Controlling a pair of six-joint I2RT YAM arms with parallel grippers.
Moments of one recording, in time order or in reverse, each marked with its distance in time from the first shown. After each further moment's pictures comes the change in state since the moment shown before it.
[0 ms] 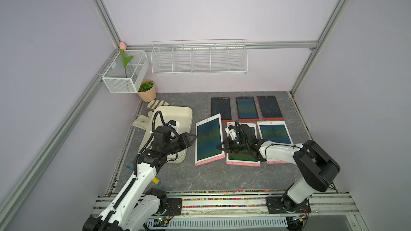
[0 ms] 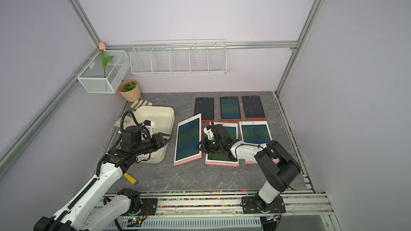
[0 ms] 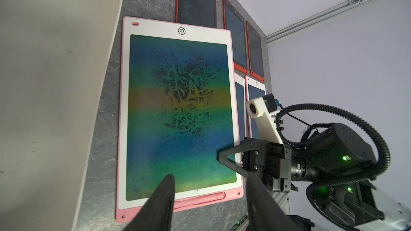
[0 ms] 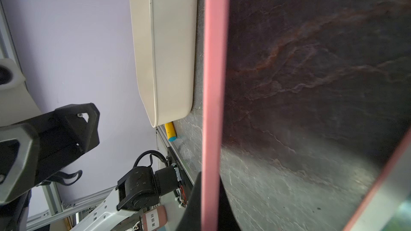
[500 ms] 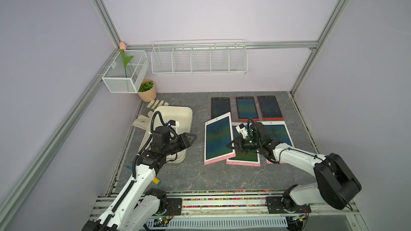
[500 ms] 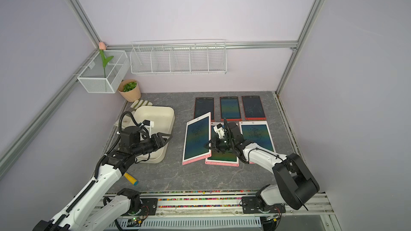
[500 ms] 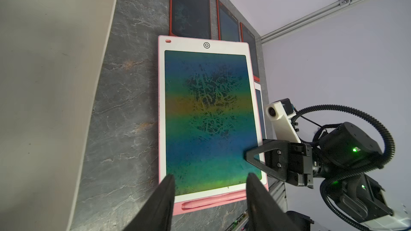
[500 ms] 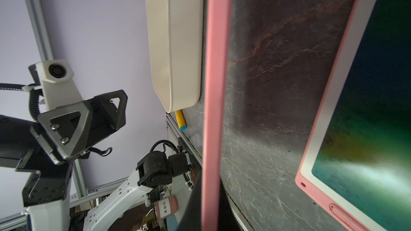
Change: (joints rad) left arm 0.000 -0.028 0.001 -0.015 0.005 0.001; right arm -0.137 -0.204 -0.088 -0.152 -0.115 -0.050
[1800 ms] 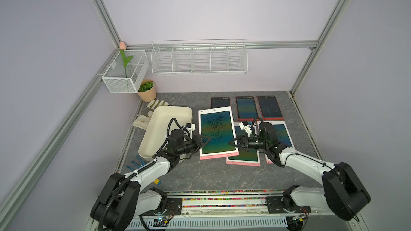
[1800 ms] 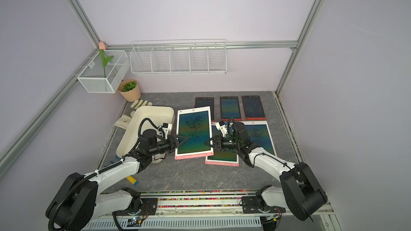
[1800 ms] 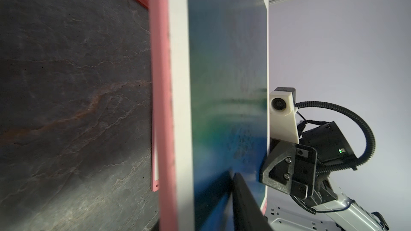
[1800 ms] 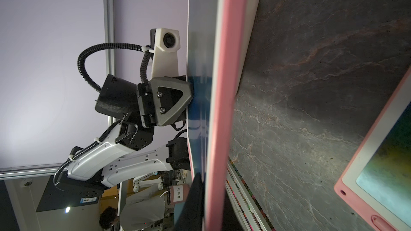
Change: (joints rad) left arm -0.162 0.364 -0.188 0.751 0.171 -0.316; right arm -0.077 -0.138 -0.087 0.185 -0.179 0.042
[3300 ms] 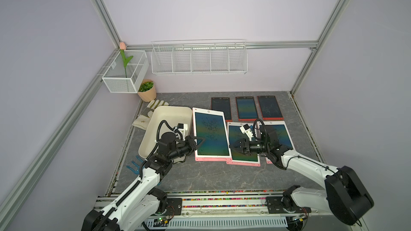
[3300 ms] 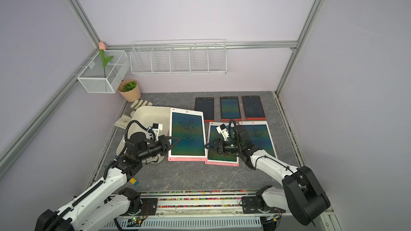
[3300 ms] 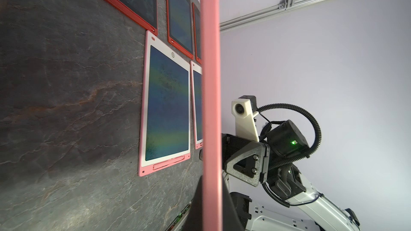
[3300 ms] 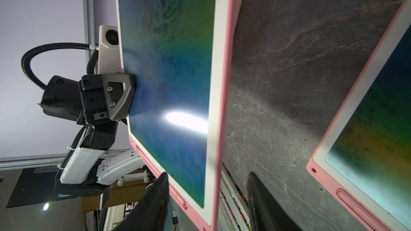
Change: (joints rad) left arm 0.013 -0.356 0.015 -0.275 -0.070 -0.061; right arm -0.010 -0.027 -0.038 -0.110 0.006 -0.135
